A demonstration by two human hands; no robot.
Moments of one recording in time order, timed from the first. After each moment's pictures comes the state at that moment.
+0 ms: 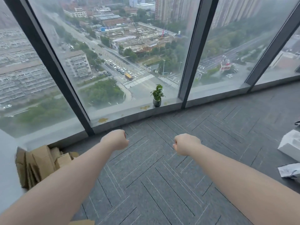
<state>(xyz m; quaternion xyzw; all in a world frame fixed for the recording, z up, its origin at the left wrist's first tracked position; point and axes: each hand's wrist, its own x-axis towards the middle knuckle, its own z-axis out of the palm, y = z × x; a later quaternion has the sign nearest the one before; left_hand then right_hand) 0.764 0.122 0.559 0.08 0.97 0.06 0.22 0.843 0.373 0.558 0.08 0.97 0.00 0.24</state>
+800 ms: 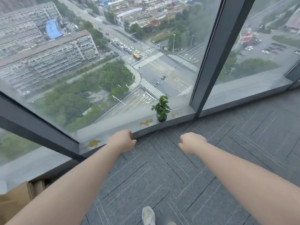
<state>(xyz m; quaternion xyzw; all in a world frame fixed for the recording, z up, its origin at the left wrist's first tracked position) 0.317 0.324 0.509 0.06 0.96 0.06 0.26 0.376 0.576 0.482 0.08 0.95 -0.03 0.30</state>
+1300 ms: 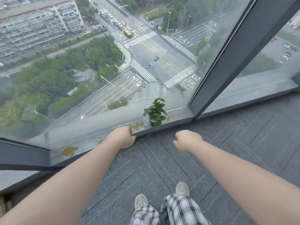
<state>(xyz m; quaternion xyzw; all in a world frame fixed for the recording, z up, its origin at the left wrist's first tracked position) 0.093 0.392 0.393 0.07 0.94 0.07 0.33 0.154 0.625 0.386 0.07 0.93 -0.01 0.35</state>
